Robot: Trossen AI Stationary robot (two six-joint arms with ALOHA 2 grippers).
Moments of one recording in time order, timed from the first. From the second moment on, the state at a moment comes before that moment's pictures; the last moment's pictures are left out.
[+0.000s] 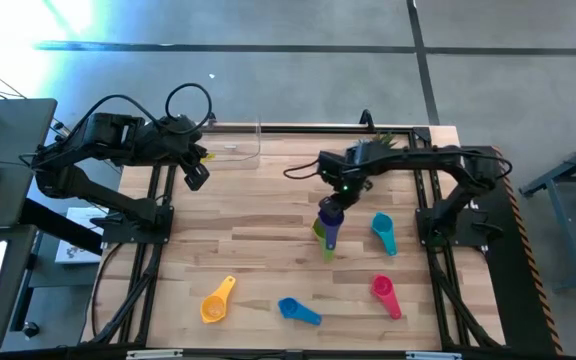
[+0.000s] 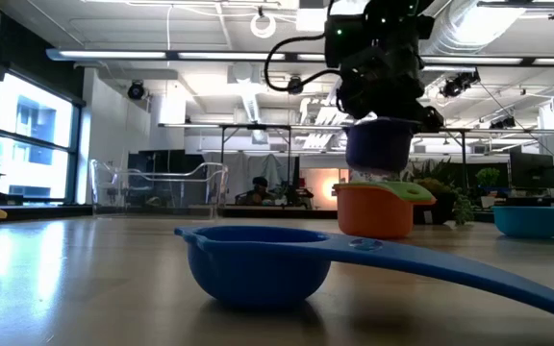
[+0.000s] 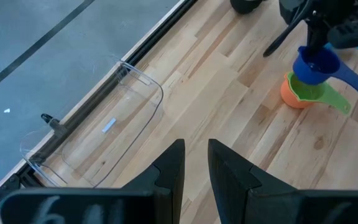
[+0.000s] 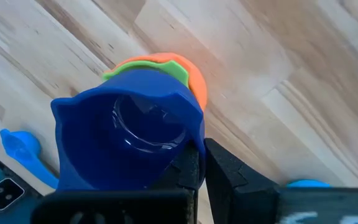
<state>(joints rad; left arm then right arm) 0.05 1.20 1.71 -1.46 -0.42 -0.46 -0.23 1.67 1.26 -1.03 -0.32 0.63</state>
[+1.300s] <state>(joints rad) 0.05 1.20 1.71 -1.46 -0.42 -0.46 -0.20 1.76 1.26 -0.95 -0.30 0.60</state>
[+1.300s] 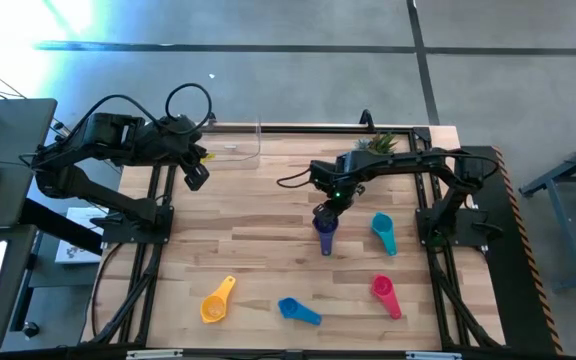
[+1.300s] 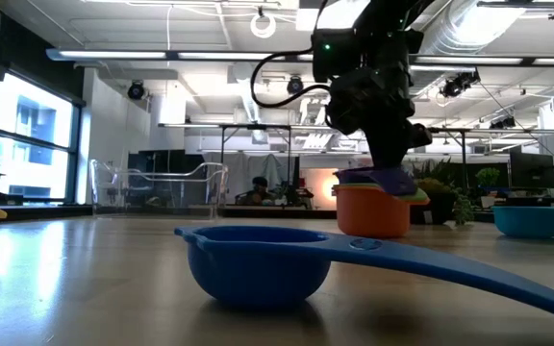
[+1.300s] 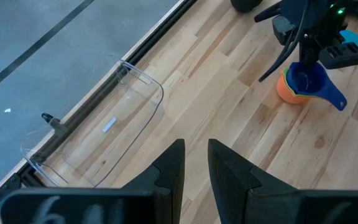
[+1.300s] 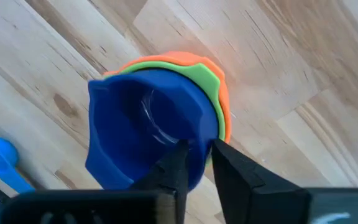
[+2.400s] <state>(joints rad) 0.05 1.20 1.71 -1.46 -0.43 -0.46 0.03 1.75 1.49 -1.01 -0.12 0.88</state>
